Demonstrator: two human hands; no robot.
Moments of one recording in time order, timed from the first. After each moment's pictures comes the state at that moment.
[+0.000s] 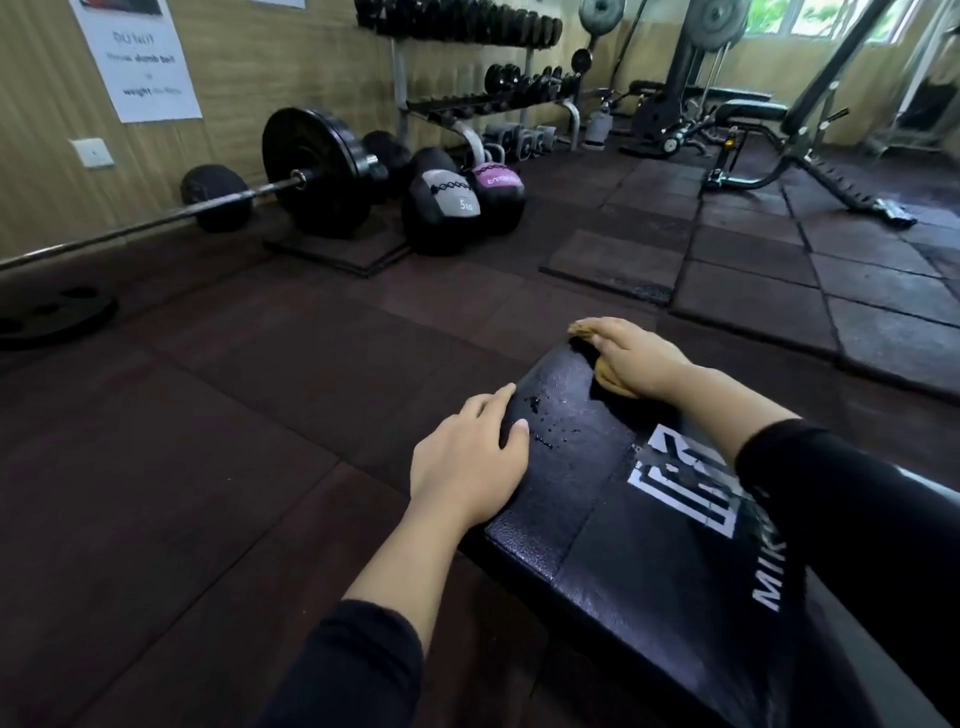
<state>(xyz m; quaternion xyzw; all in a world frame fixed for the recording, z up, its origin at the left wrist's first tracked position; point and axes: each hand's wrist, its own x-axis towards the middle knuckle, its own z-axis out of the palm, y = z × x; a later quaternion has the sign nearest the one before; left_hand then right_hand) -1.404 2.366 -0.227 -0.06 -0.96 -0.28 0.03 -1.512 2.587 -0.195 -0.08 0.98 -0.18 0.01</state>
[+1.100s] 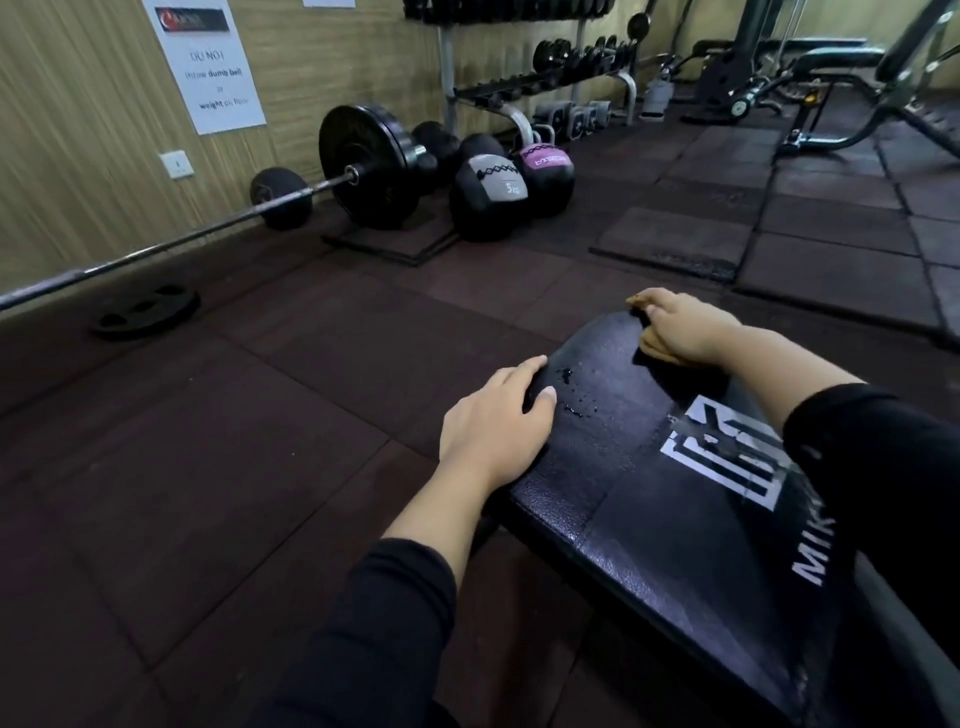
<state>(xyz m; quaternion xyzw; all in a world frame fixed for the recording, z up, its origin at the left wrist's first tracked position) -1.403 2.367 -0.225 -0.04 -0.96 -0.29 0.02 -1.522 2.598 -0.198 -0.03 0.98 -0.18 0.03</state>
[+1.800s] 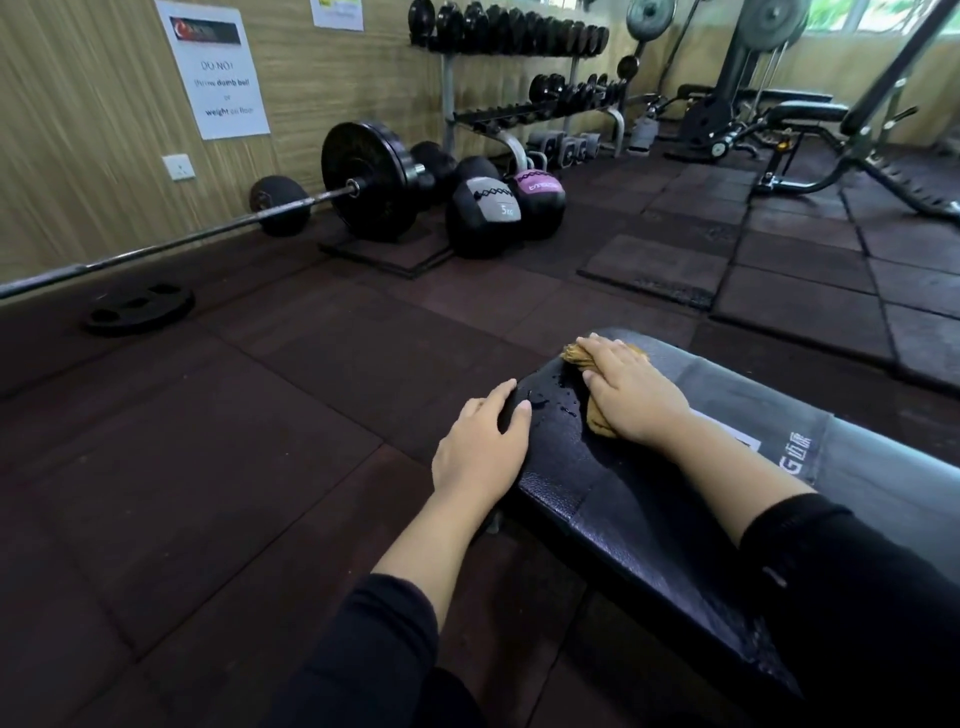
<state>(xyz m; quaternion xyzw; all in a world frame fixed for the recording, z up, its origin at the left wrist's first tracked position) -1.368 2.359 -0.231 0.06 -0.91 -0.40 0.02 -1.437 2.539 -0.214 -0.12 0.98 -0.17 -0.05</state>
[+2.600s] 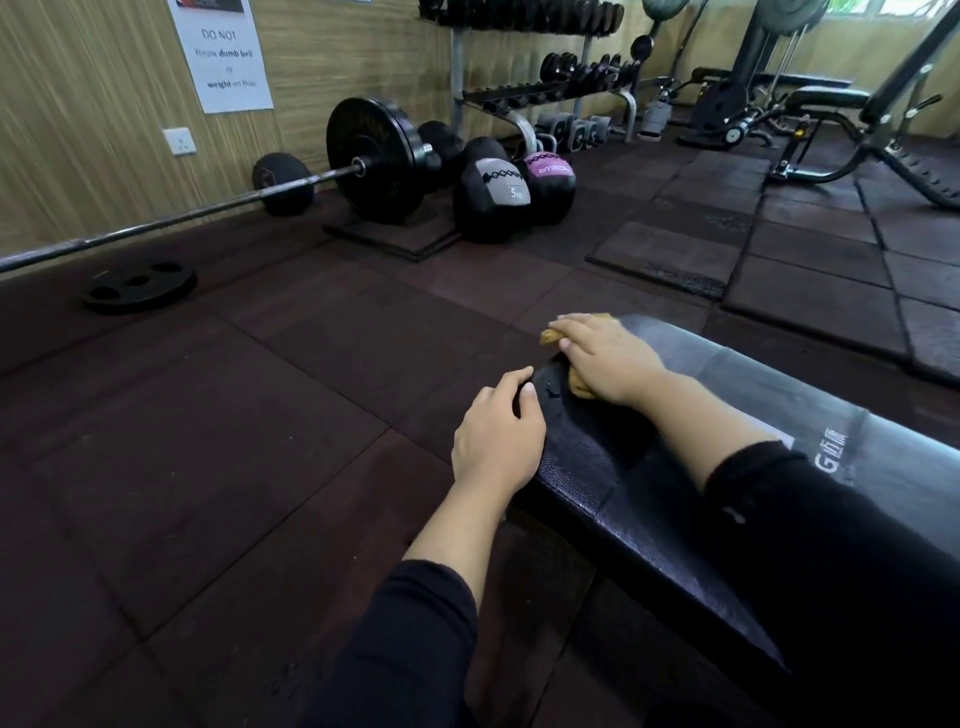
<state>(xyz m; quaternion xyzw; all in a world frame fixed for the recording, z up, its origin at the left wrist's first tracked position) -1.375 2.360 -0.239 0.08 -0.89 -0.45 0.06 -1.469 2.499 -0.205 -0.18 0.97 -0.13 -0.06</state>
